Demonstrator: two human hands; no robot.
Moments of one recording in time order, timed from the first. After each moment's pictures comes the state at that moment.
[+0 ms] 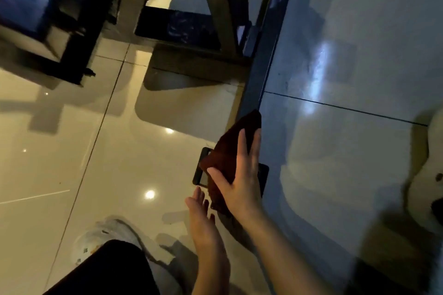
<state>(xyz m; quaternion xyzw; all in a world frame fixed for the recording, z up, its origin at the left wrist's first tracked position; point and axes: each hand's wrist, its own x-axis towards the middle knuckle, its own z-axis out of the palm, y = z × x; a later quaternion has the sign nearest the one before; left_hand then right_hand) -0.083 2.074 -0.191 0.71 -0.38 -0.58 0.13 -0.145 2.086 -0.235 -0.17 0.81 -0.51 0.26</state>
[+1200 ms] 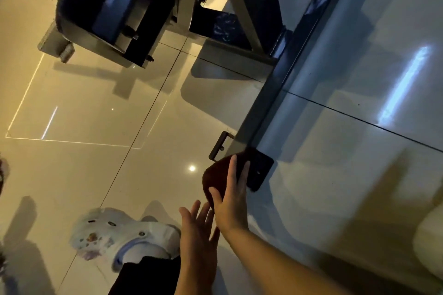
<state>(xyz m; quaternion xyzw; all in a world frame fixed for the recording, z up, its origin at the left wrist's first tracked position) -0.072 2.136 -0.128 0.77 -0.21 -0.56 0.21 -0.097 2.139 -0.210 -0.18 0.73 -0.49 0.44</state>
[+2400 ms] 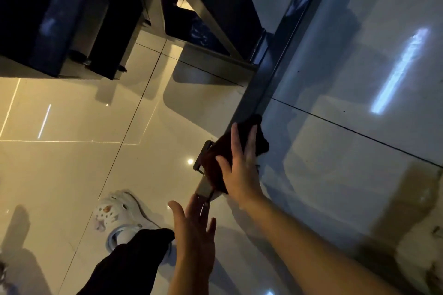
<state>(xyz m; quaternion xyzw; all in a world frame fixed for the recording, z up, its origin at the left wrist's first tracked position) -0.116 2.119 -0.149 0.76 -0.24 -0.57 0.22 -0.210 2.112 -0.229 -0.24 0.73 -0.50 0.39</state>
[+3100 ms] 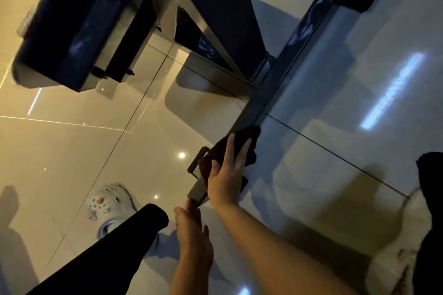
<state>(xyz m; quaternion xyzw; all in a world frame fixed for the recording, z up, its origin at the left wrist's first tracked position) -0.145 2.128 -0.155 0.81 -0.18 -0.51 0.25 -0.205 2.094 -0.201 -0.15 0.79 -0.47 0.37</state>
